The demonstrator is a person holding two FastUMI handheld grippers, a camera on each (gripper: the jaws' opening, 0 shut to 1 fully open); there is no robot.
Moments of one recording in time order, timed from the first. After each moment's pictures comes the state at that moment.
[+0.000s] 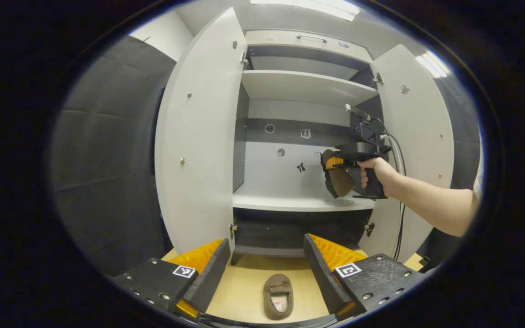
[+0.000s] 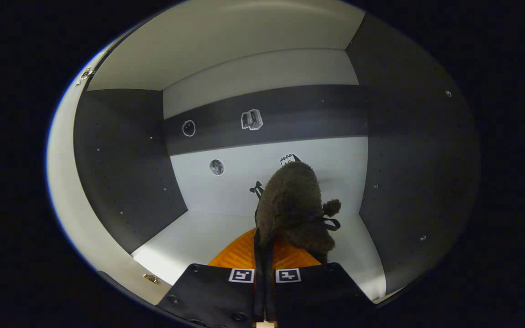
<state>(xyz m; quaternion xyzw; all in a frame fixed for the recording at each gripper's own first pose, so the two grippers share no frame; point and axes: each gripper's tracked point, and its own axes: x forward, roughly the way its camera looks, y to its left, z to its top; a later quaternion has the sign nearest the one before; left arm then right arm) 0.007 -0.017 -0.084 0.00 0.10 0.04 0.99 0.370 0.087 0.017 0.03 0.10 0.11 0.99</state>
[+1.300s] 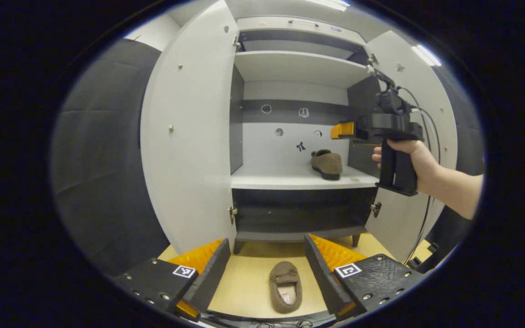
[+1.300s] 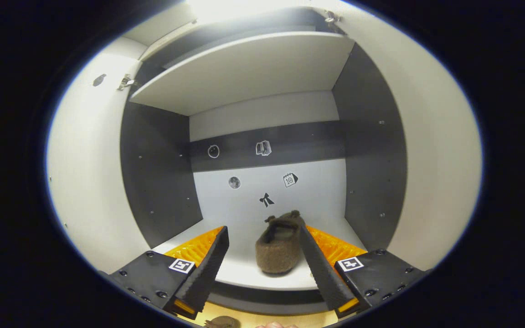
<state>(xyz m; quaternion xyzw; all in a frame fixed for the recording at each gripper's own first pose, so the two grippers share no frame) 0.011 -0.020 -0.151 0.03 0.17 0.01 0.98 0.230 0.089 0.025 0.03 -0.01 0.11 0.99</state>
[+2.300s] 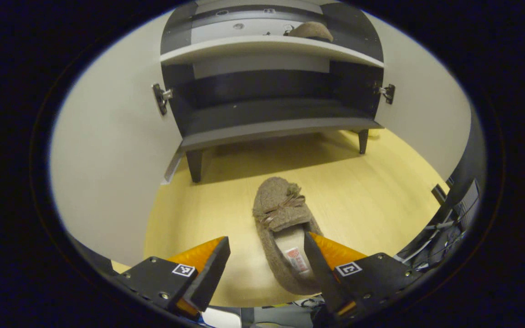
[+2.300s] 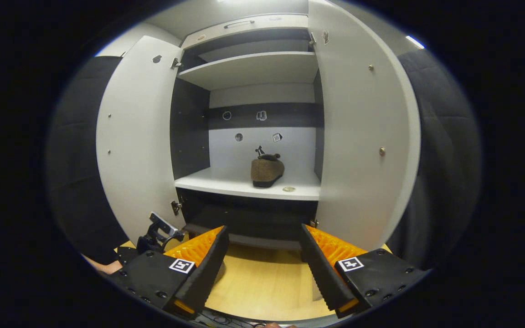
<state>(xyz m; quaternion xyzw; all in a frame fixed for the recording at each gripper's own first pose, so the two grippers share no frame) 0.016 -0.021 -0.373 0.09 0.43 -0.07 0.89 0.020 0.024 -0.086 -0.04 0.07 0.07 0.99</state>
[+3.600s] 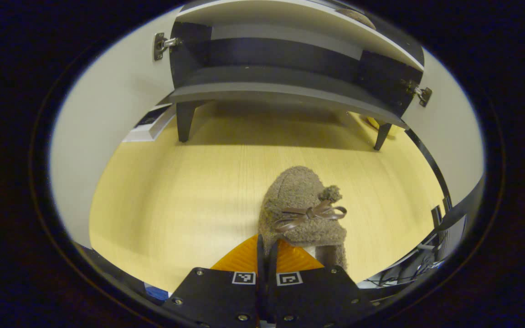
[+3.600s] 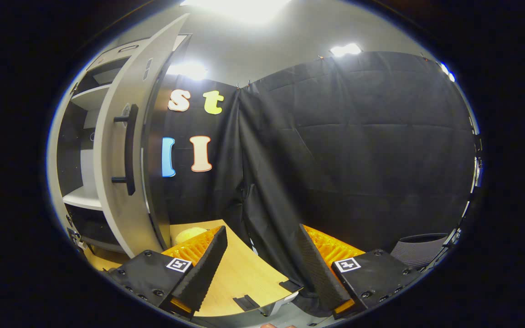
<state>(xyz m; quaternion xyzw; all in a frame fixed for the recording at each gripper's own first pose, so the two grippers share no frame) 0.056 -0.013 -0.387 0.00 0.49 -0.04 0.87 -0.073 -0.269 -0.027 -0.01 0.00 -0.30 0.95</state>
